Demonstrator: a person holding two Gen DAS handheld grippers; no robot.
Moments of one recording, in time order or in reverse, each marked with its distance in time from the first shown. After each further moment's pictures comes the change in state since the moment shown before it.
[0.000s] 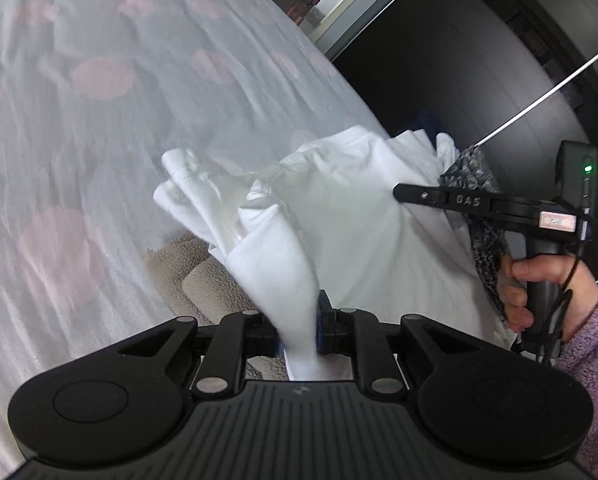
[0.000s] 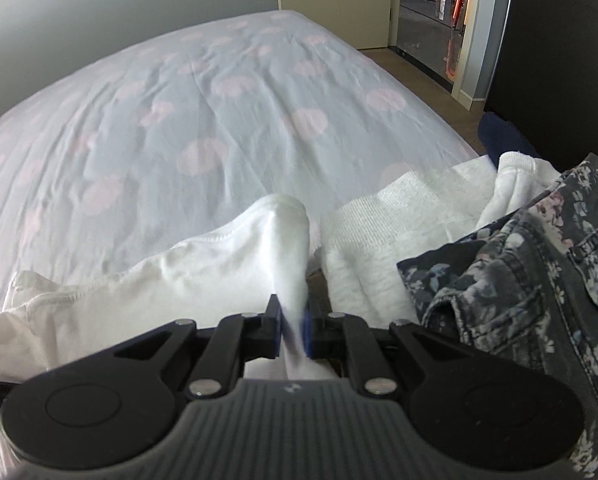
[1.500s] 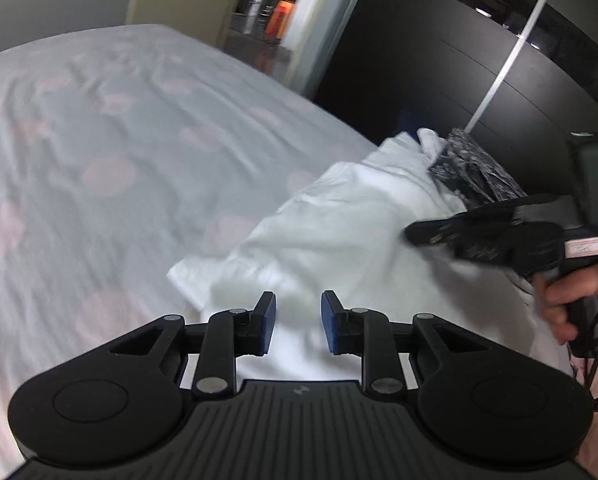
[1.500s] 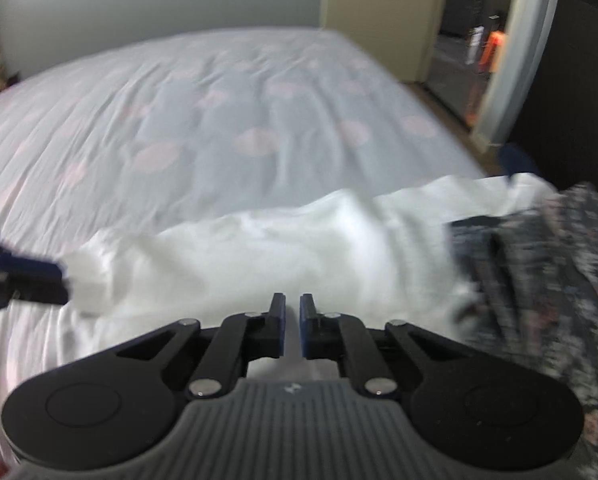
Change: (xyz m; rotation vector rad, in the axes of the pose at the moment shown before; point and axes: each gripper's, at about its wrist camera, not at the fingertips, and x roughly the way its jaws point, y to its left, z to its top) left arm -0.022 -0.037 -0.002 0.300 -0.097 0.166; right arm -0.022 0.055 -0.047 -0.177 -0.045 0.002
